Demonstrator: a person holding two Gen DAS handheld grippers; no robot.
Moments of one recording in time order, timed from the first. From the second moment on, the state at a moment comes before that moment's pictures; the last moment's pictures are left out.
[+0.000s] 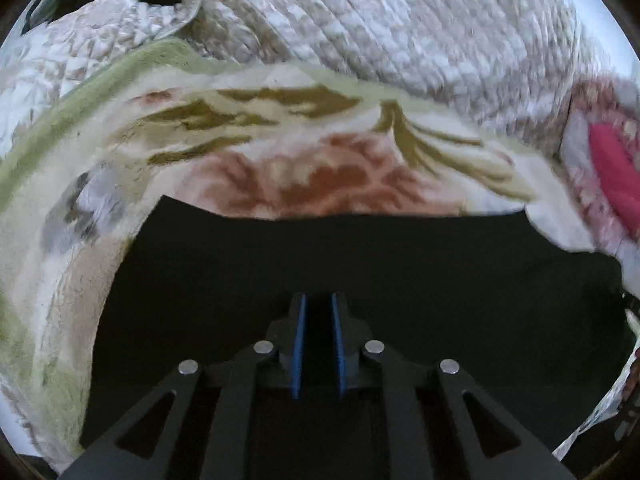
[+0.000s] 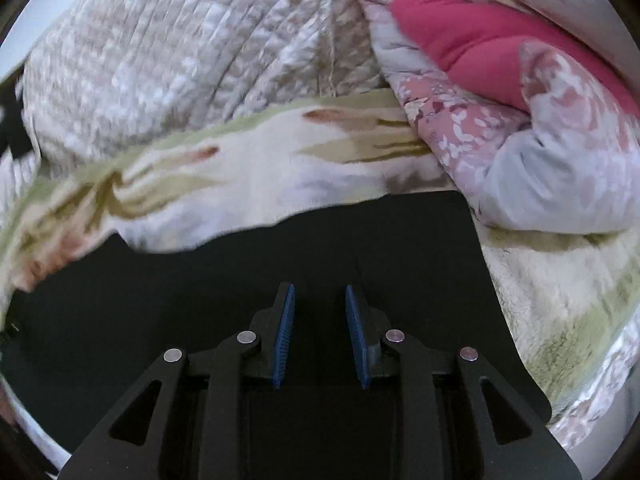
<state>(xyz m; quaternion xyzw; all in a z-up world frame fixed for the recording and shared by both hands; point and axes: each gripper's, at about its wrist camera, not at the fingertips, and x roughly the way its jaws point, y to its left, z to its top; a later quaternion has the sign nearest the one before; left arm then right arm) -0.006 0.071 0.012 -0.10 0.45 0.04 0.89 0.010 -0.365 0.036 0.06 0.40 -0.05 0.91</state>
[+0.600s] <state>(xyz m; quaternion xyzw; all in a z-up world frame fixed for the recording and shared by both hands) 0.014 0.043 0.014 -0.05 0.44 0.02 0.90 0.062 -0.234 0.010 -0.01 0.45 0.13 0.88</state>
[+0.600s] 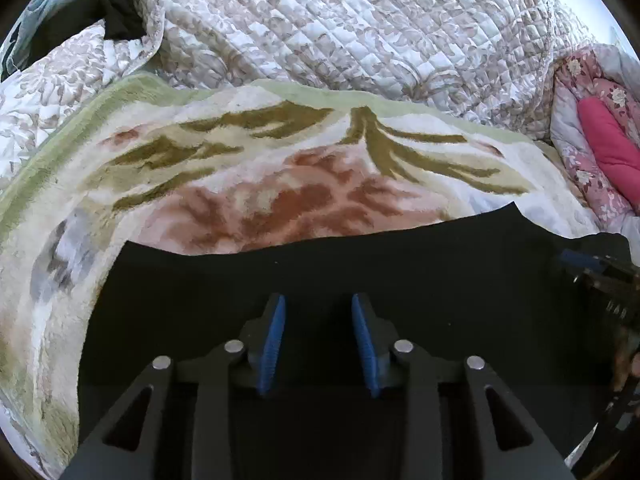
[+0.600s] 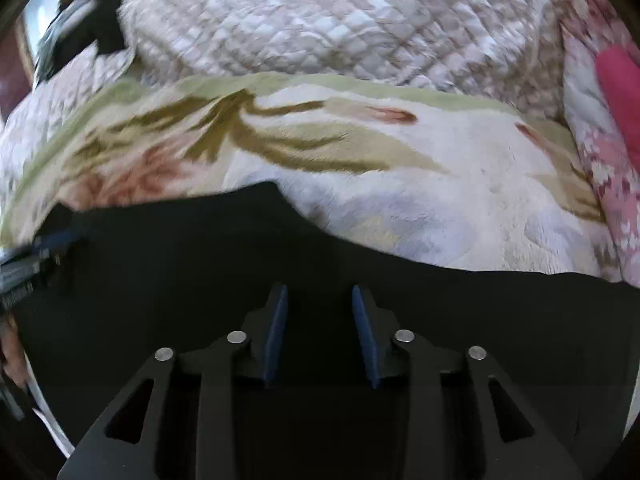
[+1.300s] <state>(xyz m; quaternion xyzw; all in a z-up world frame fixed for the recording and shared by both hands) -0.020 0.058 0.025 -0.06 0.40 0.06 0.91 0.000 -0.293 0.036 0.02 0.37 0.03 0.93</state>
